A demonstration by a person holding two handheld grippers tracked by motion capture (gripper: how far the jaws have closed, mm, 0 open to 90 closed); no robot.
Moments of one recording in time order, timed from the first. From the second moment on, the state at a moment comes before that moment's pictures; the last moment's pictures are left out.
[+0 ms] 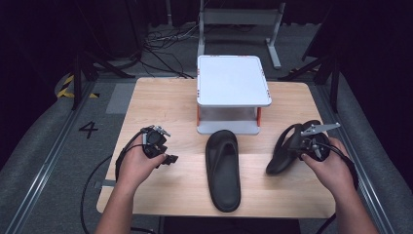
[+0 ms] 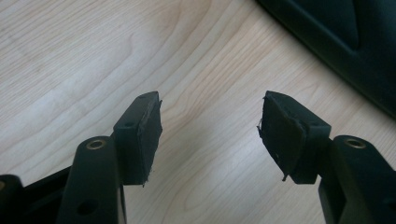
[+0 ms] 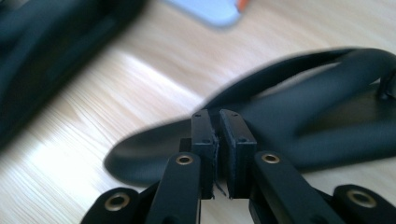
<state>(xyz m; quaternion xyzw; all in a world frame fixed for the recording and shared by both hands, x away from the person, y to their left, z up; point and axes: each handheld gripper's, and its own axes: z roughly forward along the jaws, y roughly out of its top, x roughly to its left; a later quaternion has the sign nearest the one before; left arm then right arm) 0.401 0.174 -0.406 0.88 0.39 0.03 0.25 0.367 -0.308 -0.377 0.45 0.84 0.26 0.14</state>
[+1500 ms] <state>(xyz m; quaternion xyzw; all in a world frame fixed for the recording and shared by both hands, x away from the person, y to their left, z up) 0.402 0.171 -0.412 0.89 0.39 0.02 0.23 0.385 -0.342 -0.409 0.59 0.75 0.28 0.09</state>
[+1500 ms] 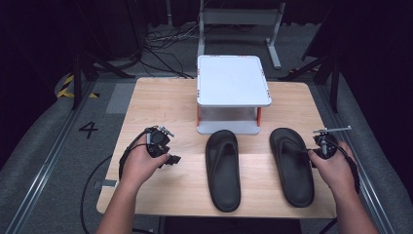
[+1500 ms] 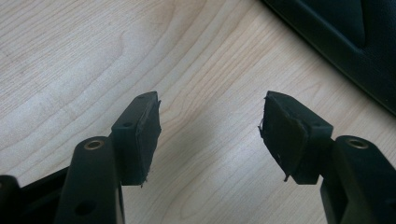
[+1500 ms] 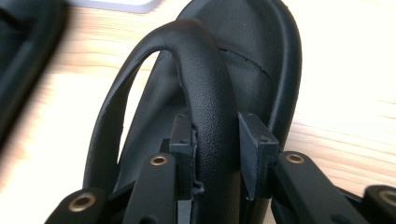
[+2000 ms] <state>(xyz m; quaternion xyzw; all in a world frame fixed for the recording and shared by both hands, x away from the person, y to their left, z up) 0.396 0.173 -0.412 0.89 0.40 0.03 0.23 0.384 -0.273 -0.419 0.56 0.76 0.32 0.05</state>
